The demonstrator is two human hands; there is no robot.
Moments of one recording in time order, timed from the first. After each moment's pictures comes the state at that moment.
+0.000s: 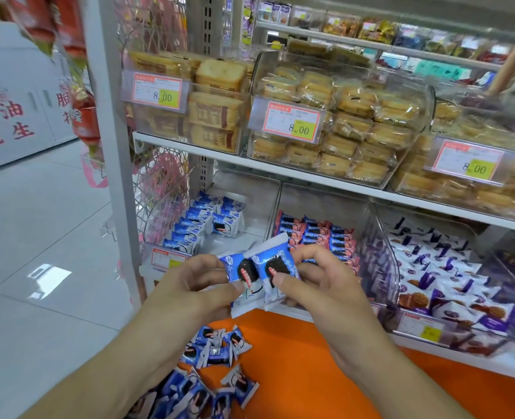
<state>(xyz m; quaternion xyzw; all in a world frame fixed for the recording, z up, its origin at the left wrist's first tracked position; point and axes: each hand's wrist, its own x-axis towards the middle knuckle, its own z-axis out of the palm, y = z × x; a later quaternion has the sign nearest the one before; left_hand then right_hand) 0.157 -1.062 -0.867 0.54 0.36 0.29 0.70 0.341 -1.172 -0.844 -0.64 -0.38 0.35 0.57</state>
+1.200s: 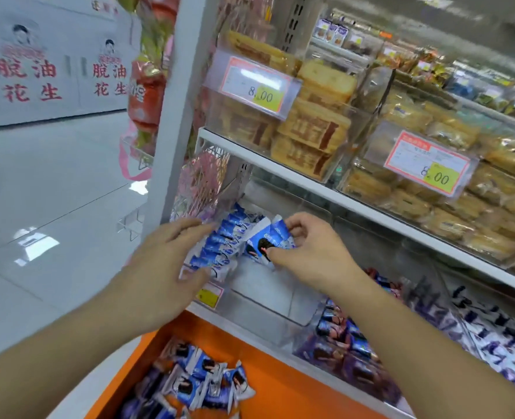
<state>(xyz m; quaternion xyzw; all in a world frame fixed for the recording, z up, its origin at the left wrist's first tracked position) 0.108 -0.914 -0.901 0.84 0.40 0.28 0.25 0.352 -0.968 -0.843 -0.77 -0.53 0.19 0.31</state>
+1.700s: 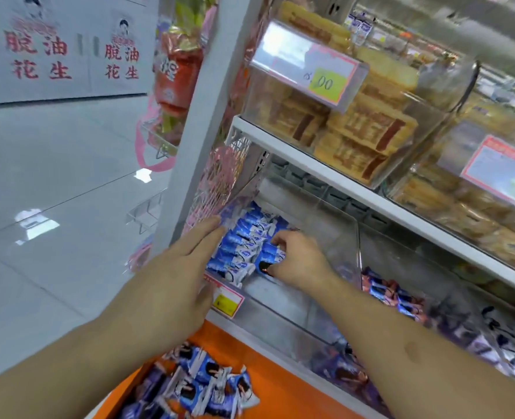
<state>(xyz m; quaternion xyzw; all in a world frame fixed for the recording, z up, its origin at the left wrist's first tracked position) 0.104 -0.907 -0.931 0.85 0.40 0.27 0.20 0.374 -0.880 -0.933 -0.81 -0.59 0.04 0.06</state>
